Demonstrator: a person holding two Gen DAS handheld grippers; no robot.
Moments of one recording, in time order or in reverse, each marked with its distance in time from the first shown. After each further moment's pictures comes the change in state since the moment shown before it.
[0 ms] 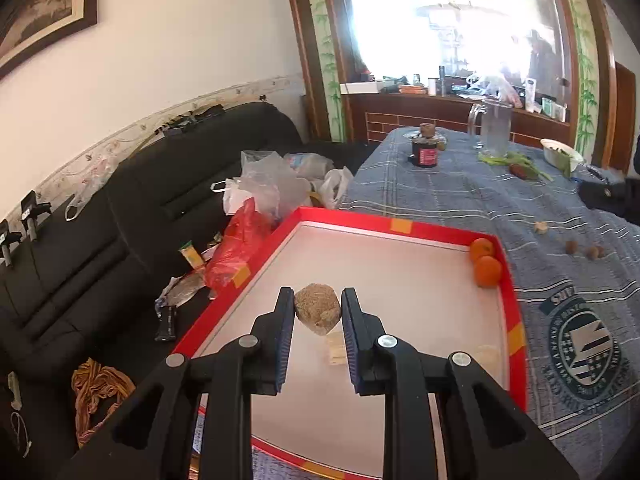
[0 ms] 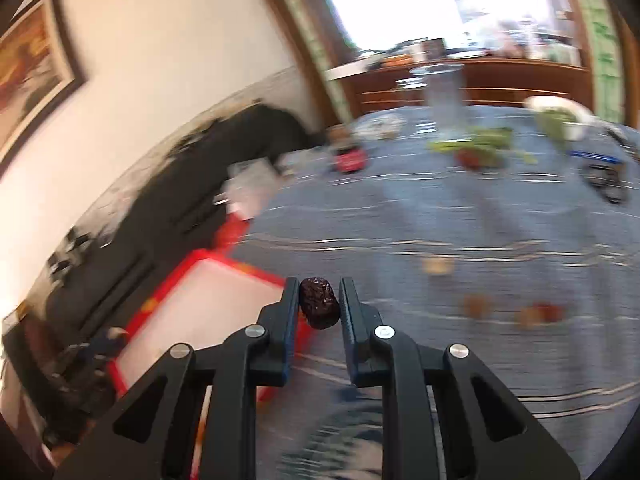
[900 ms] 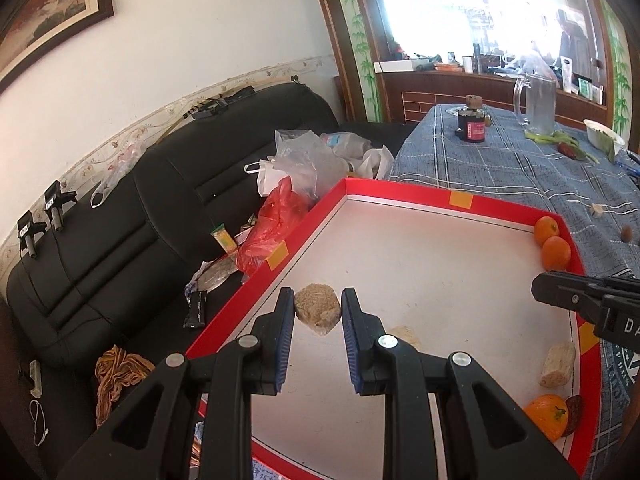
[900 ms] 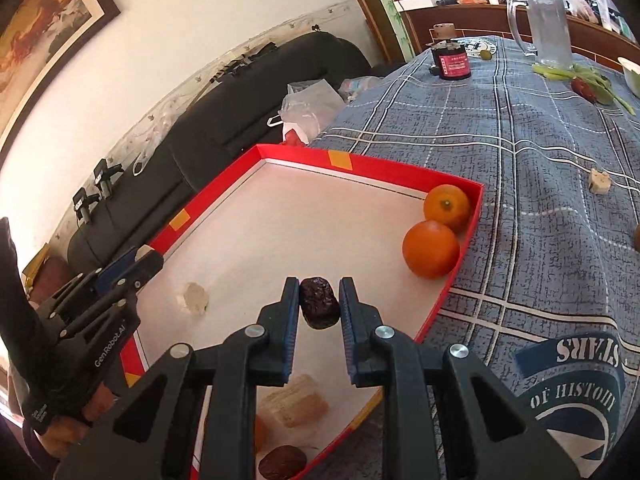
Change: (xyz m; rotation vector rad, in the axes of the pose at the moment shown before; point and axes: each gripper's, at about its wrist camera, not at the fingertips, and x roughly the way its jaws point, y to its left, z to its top) left arm 0.035 0.015 -0.010 0.000 0.059 0.132; right arm 0.091 0.055 -0.074 -0.074 0.206 0.123
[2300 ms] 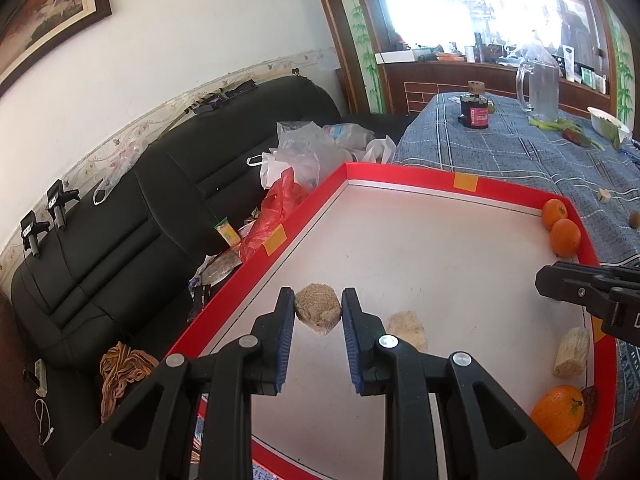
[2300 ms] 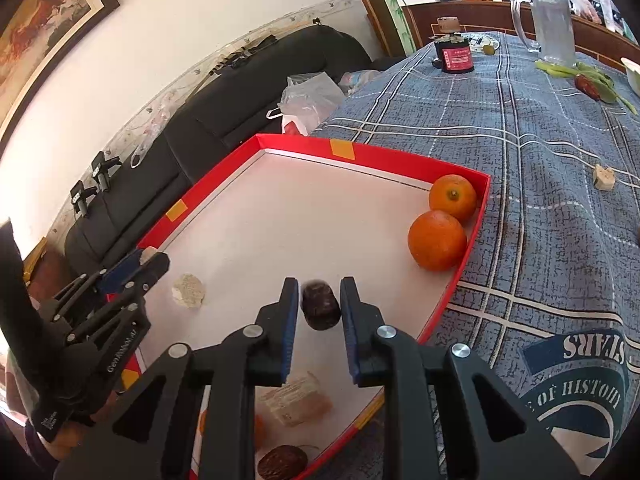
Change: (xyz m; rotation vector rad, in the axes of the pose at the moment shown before) left arm 0.009 -0.006 -0.006 0.019 0.027 0.023; right arm 0.005 0.001 -0.002 -0.005 0.022 0.003
